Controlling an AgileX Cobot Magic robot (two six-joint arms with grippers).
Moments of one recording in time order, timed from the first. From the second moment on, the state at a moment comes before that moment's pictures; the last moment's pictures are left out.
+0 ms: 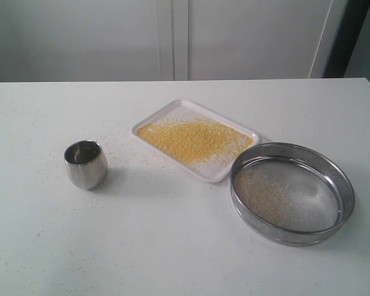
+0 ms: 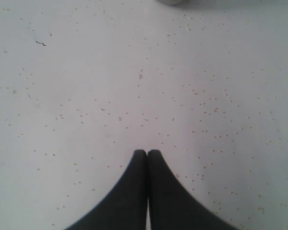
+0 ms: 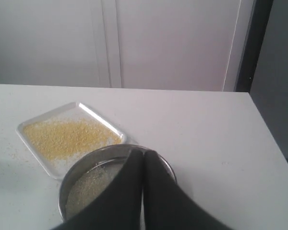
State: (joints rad) left arm -0.23 0.57 -0.45 -0.10 0.86 0.00; right arm 0.11 0.16 -0.54 0.02 0.66 0.03
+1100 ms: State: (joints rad) left arm -0.23 0.57 -0.45 -0.10 0.86 0.00; right arm 0.11 0.01 -0.09 -0.09 0.41 0.03
